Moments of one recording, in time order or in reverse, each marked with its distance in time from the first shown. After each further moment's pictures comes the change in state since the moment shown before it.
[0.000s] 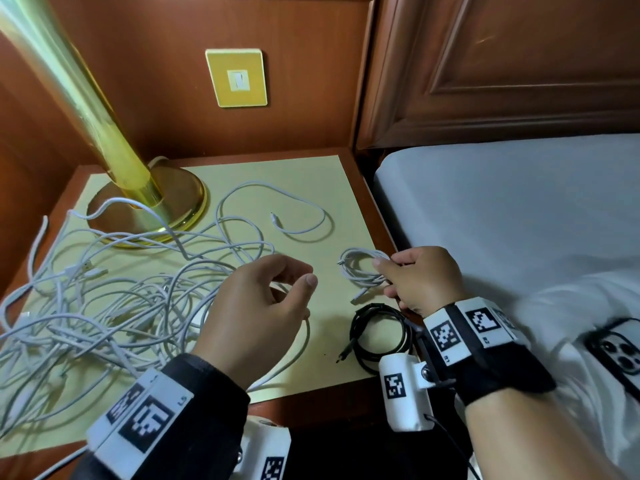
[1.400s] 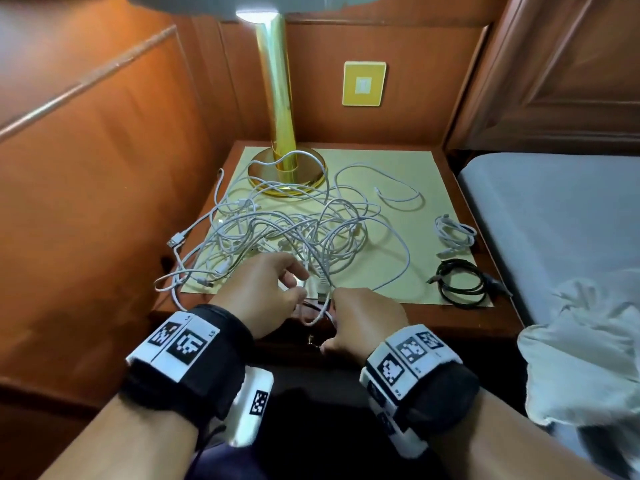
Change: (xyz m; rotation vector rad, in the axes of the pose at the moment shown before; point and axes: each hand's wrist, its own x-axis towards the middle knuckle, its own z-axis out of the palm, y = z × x) left_hand -0.114 -0.052 -0.118 0.413 -0.008 -0.112; right_hand -0.194 -0.050 0.102 -0.874 -0.558 -0.542
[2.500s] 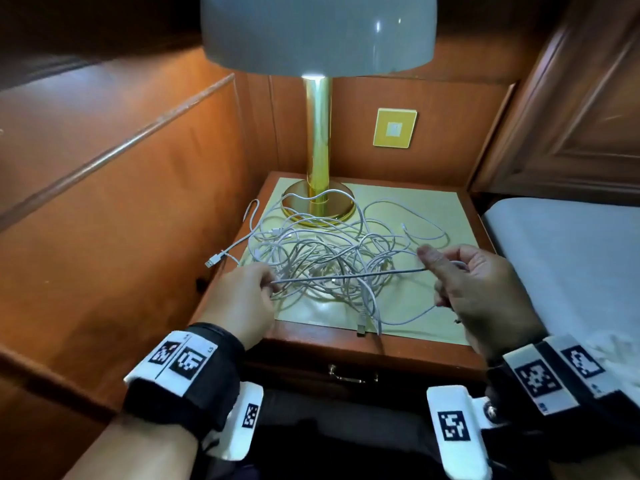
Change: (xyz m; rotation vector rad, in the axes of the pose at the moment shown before) left_hand -0.005 -0.033 -0.037 0.081 0.313 -0.122; right_hand -0.021 0.042 -0.070 1.125 0.591 0.066
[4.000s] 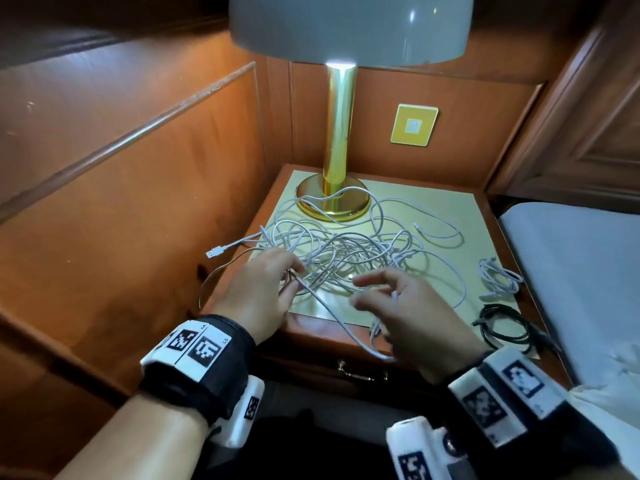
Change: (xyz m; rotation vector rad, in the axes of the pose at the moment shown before) left_hand 0.006 -0.024 0.009 -0.028 0.068 0.391; right_hand -0.033 -0.005 0.068 -0.080 -0.374 0.128
